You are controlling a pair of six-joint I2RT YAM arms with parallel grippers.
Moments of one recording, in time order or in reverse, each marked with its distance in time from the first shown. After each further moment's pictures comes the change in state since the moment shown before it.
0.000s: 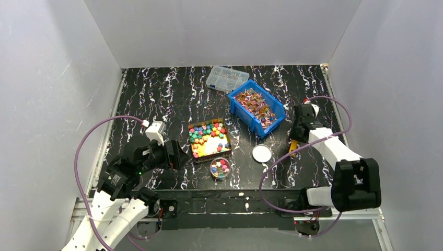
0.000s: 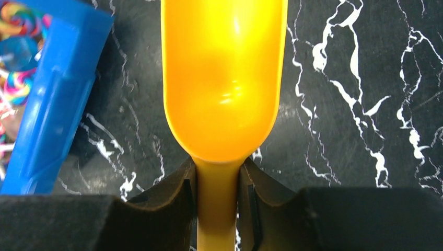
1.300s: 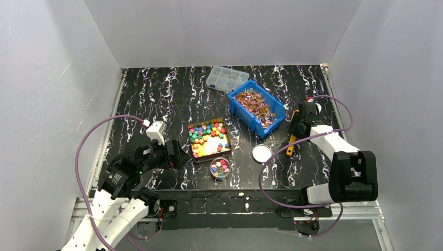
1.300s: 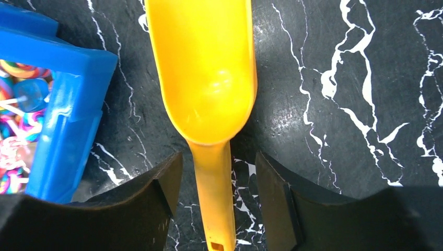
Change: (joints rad) left arm 0.000 0.014 0.000 0.000 0.000 0.000; right arm -0.102 0.106 0.000 0.137 -0.097 0.003
